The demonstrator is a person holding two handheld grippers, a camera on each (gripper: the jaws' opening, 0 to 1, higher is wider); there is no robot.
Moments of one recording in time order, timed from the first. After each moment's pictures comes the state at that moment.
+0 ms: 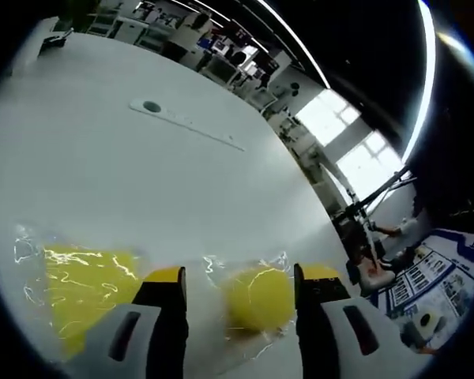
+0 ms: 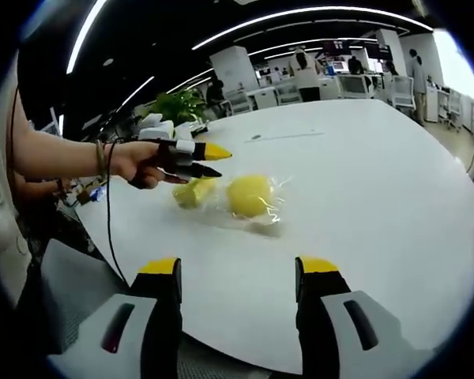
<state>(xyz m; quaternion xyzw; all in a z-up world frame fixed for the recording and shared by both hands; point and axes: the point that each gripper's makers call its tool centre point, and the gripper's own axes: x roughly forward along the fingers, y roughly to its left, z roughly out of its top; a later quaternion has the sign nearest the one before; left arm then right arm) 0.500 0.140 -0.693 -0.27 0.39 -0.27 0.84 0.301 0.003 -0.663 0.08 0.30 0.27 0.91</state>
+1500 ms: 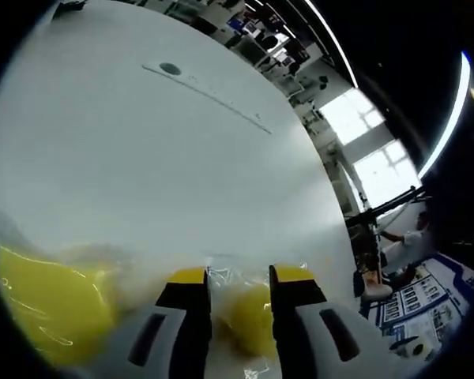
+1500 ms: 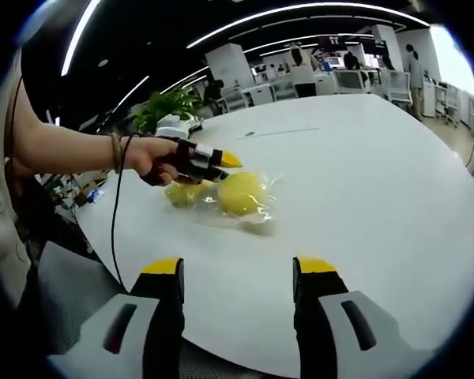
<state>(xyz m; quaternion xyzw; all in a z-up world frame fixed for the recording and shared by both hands) 0.523 0.124 -0.732 -0.30 0.46 -0.22 0.81 0.308 -0.006 -0.671 0.09 0.31 0.26 0.91</state>
